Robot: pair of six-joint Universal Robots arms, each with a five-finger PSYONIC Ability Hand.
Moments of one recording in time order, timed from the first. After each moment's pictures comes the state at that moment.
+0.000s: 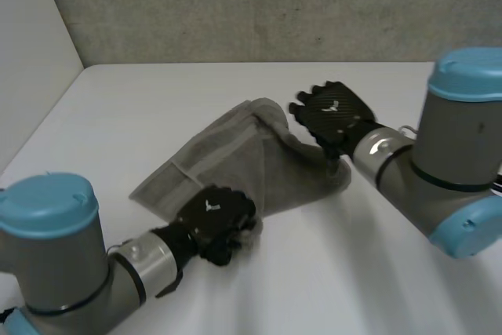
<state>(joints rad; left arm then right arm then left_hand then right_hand) 4.18 -1.89 -1.88 3.38 -1.13 3.26 2.08 -1.13 1.32 0.04 1.38 2.57 1.27 1.33 1.33 1.36 1.12 0.24 0.25 0.25 0.26 0.06</state>
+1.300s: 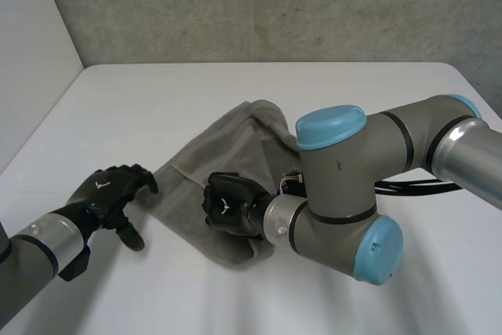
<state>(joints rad) 4.64 -1.76 -2.05 3.36 -1.15 3.31 2.32 -0.79 1.05 0.30 1.16 1.80 0.30 0.30 0.30 0.31 0.09 0.89 0.90 0.89 0.89 0.70</state>
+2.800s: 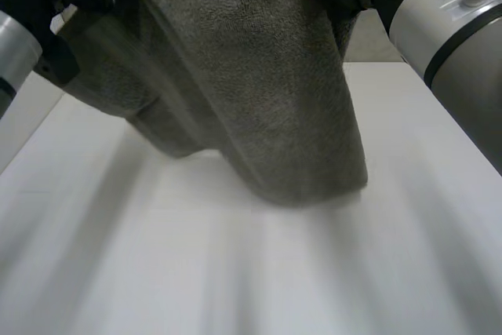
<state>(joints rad) 4.46 -1.58 -1.42 3.39 -1.24 2.92 2.17 -1.37 1.02 0.14 1.48 2.71 1.27 1.33 1.33 1.36 1.13 1.33 1.32 1.33 1.34 1.16</state>
